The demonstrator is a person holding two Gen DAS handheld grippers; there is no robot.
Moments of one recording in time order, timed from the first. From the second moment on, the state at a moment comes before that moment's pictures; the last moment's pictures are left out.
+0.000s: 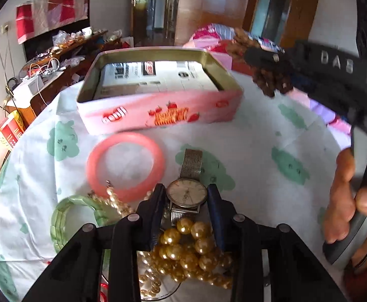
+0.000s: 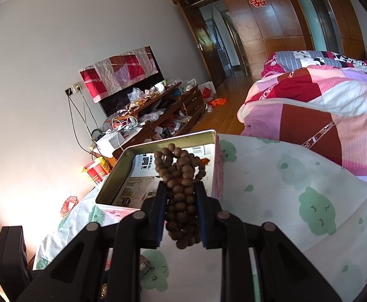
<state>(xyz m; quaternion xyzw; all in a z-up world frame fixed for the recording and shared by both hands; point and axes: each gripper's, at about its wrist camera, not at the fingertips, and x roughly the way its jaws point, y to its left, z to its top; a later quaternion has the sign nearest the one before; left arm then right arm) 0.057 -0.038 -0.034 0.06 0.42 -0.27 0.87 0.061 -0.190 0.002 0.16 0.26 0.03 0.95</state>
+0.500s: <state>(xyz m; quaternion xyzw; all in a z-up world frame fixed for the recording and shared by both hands) 0.122 -0.030 0.045 -0.05 0.25 -0.26 0.93 0.085 -0.191 0.006 0.17 0.27 0.03 0.95</state>
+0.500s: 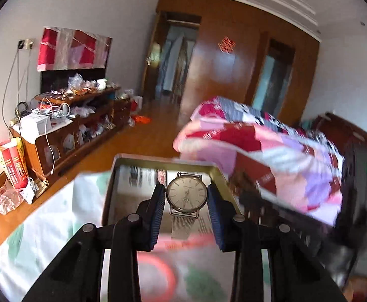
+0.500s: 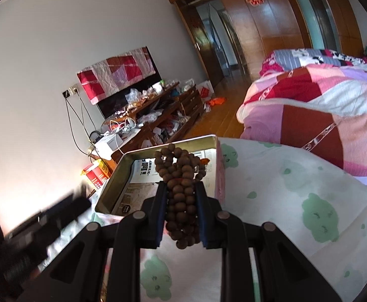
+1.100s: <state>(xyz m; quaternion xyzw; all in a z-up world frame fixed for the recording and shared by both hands) 0.161 -0.023 -0.002 -0.09 0.34 -0.19 0.92 0.114 -0.177 -0.019 0.13 0.29 0.03 0.95</state>
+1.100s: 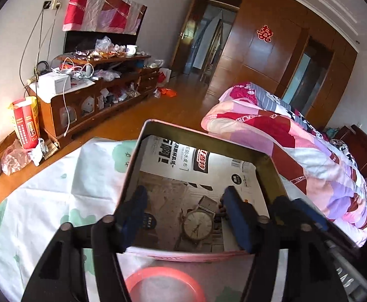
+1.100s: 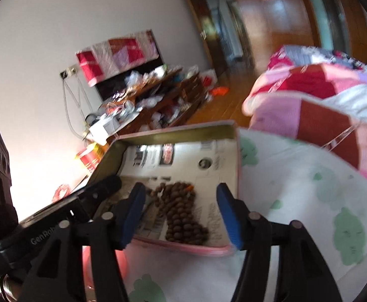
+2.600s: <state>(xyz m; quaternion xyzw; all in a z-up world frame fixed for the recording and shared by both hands) 0.001 0.047 -0.010 -0.02 0.34 -0.13 0.93 0.016 -0.162 -0.021 0.15 0.32 0.02 0.94</state>
